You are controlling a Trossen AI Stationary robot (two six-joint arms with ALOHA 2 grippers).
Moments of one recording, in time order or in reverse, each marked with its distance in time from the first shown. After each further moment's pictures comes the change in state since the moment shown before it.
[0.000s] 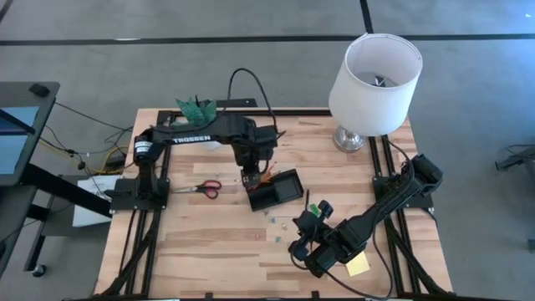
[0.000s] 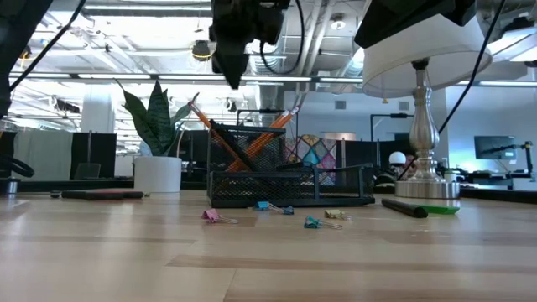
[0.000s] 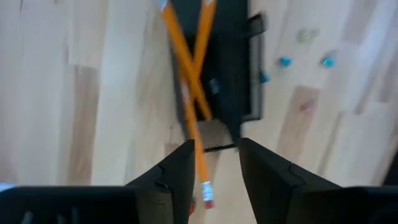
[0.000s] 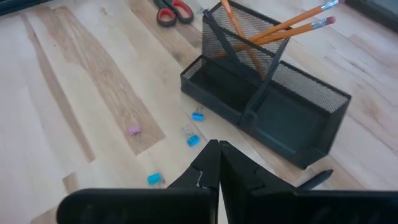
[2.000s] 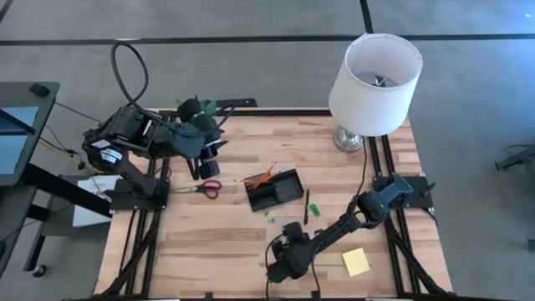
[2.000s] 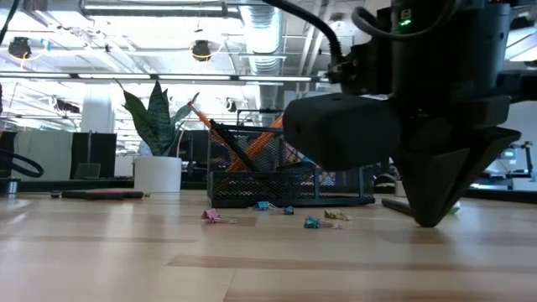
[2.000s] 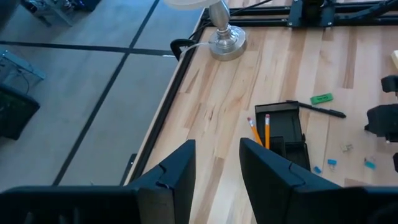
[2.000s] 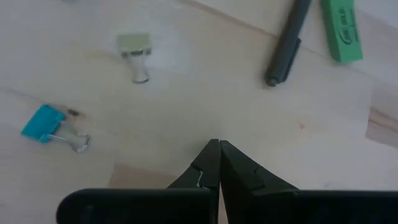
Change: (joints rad) left arm -0.366 -0.307 0.430 -0.197 -0.791 -0.137; right arm -0.083 0.644 0.549 -0.525 -0.552 0.715
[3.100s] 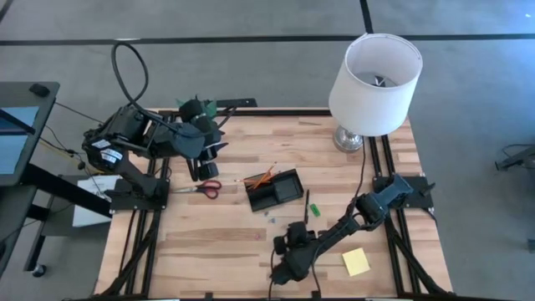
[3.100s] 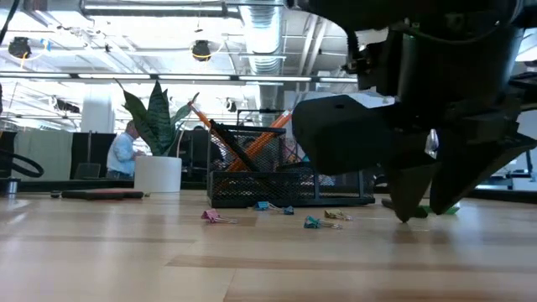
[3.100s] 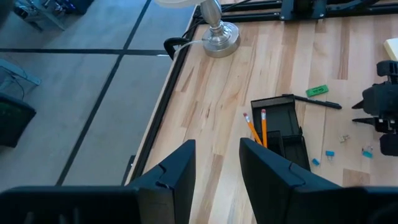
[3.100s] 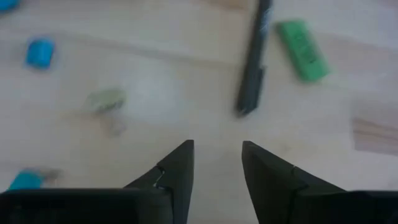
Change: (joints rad) left arm 0.000 0.000 0.000 -0.002 0.030 0.041; right arm 0.008 0.011 -0.004 -0.101 0.157 0.234
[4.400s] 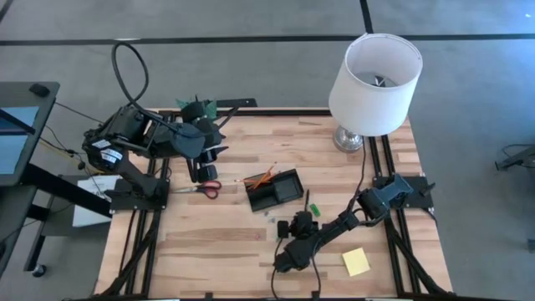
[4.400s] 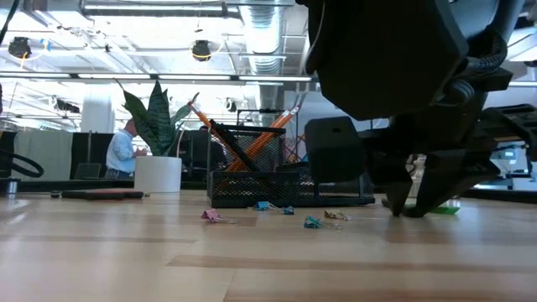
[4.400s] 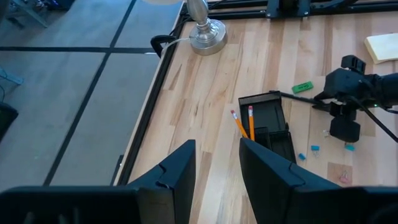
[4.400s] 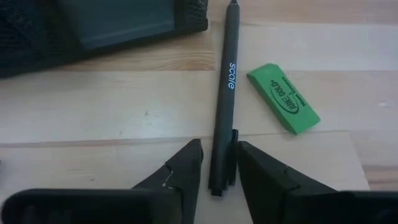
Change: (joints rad) left arm 0.000 0.000 0.000 0.000 0.052 -0.001; right arm -0.031 -0.017 -0.199 0.095 0.051 0.184
